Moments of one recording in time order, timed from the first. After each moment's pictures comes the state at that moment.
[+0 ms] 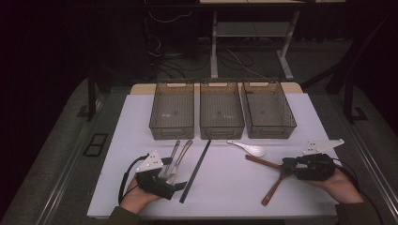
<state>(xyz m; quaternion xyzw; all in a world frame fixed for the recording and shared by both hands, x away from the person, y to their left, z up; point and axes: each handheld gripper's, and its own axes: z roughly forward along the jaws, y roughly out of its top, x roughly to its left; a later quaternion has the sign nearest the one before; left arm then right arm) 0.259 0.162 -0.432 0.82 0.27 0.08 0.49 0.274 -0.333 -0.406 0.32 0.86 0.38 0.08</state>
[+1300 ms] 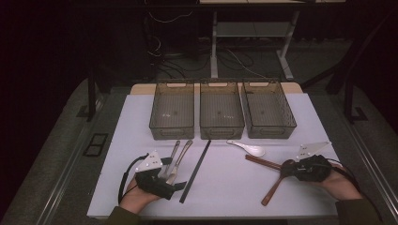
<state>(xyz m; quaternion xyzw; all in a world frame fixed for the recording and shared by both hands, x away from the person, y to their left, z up) 0.258 0.162 -0.431 0.82 0.27 0.08 0.50 0.284 -0.336 -0.429 0.29 0.91 0.30 0.08</state>
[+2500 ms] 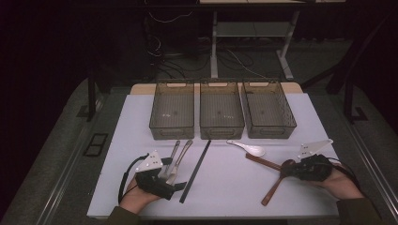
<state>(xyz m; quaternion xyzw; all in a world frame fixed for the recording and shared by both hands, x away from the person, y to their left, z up) 0.258 0.162 -0.432 0.82 0.27 0.08 0.49 0.285 -0.338 -0.425 0.28 0.90 0.32 0.06</state>
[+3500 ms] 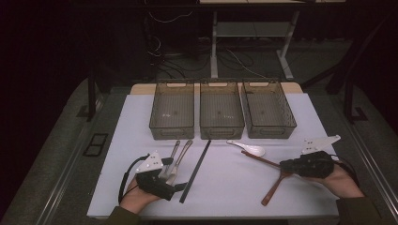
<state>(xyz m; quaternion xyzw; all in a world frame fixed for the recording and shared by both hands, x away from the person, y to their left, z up) 0.258 0.162 -0.433 0.82 0.26 0.08 0.50 0.284 -0.334 -0.404 0.27 0.88 0.38 0.05</state>
